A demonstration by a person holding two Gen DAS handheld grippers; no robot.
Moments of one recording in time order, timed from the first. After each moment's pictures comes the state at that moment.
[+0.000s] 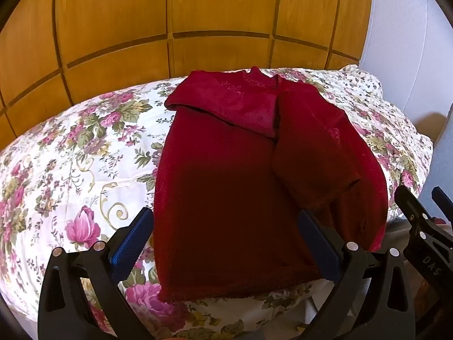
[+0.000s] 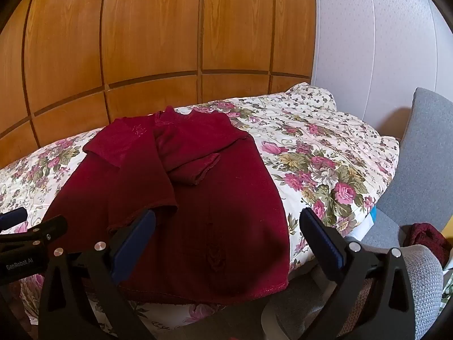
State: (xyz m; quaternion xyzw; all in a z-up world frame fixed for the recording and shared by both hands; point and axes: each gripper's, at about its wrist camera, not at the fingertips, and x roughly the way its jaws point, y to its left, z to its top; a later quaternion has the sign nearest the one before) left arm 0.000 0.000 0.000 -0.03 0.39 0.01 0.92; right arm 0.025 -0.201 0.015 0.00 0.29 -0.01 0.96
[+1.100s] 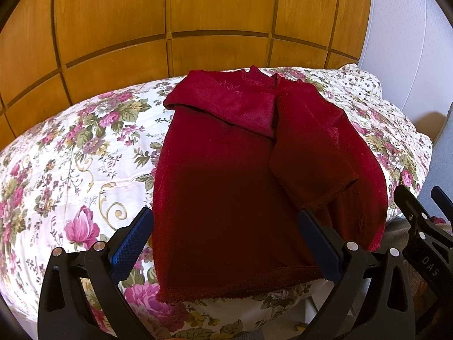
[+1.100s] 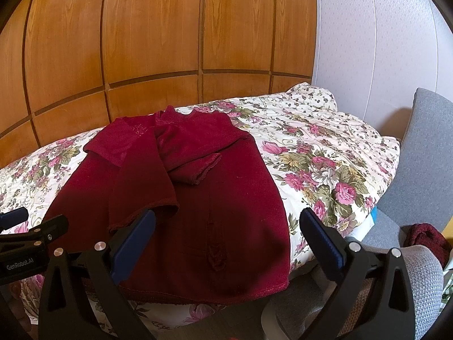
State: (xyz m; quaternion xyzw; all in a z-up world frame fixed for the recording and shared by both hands) left arm -0.001 0.001 0.000 -0.03 0.39 0.01 0.92; right arm 0.026 -0.201 0.015 0.00 0.29 -0.01 0.96
